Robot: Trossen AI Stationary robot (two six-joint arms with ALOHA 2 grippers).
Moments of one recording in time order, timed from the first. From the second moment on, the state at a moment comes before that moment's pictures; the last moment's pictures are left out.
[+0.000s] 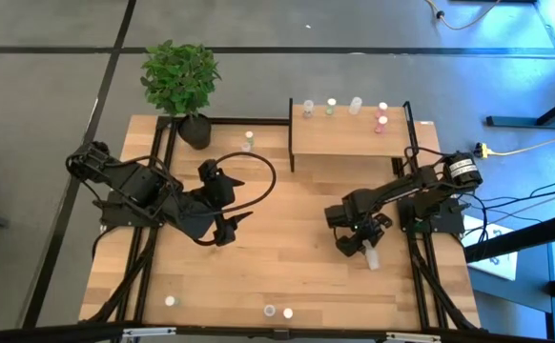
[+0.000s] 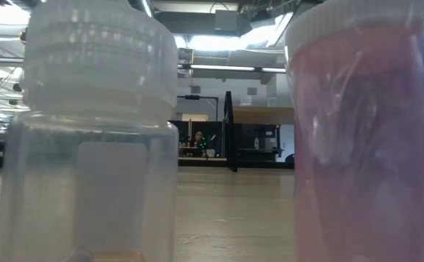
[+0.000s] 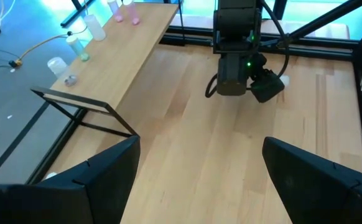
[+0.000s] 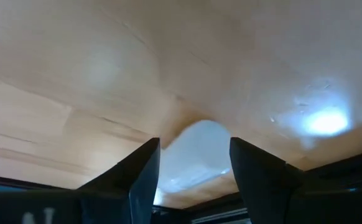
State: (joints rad) left arm -0.49 1.48 1.80 -1.14 -0.72 -0.51; right arm 0.17 1.67 0.83 -0.94 -0.54 1.08
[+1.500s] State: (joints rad) left arm -0.49 1.47 1.80 -1.14 -0.71 -0.49; right arm 0.90 1.52 1.29 -1.07 0.28 2.15
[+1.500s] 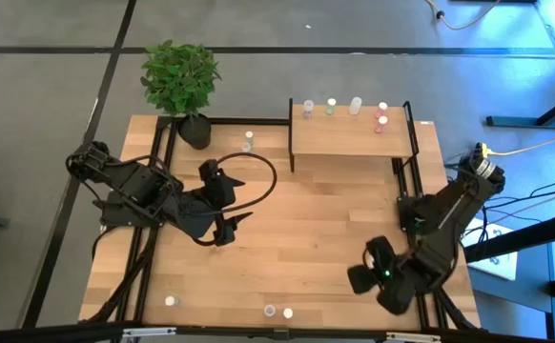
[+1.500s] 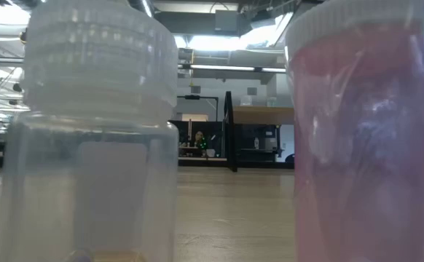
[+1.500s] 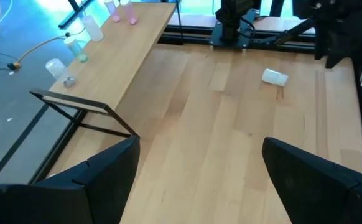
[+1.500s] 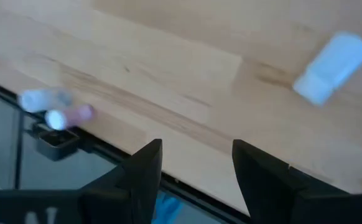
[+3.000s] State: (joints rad) left arm -0.43 1.48 1.80 -1.14 -0.25 -0.23; right arm 1.05 1.70 1.29 -0.98 0.42 2.31
